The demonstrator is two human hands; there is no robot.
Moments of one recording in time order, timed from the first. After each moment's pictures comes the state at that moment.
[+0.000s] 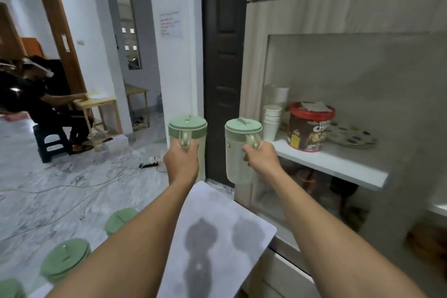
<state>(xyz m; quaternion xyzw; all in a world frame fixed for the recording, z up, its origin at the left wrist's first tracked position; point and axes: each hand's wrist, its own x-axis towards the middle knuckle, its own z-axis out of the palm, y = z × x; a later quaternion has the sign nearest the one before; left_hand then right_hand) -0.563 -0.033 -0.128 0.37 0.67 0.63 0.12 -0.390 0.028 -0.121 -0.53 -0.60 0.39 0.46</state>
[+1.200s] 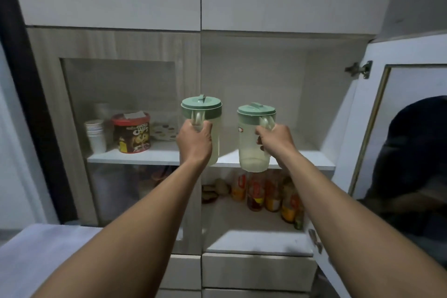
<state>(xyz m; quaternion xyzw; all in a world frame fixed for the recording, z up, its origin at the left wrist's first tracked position) -0.107 -0.208 -0.022 0.59 0.44 0.61 0.30 0.069 -0.263 -0.019 -0.67 -0.40 0.15 0.61</state>
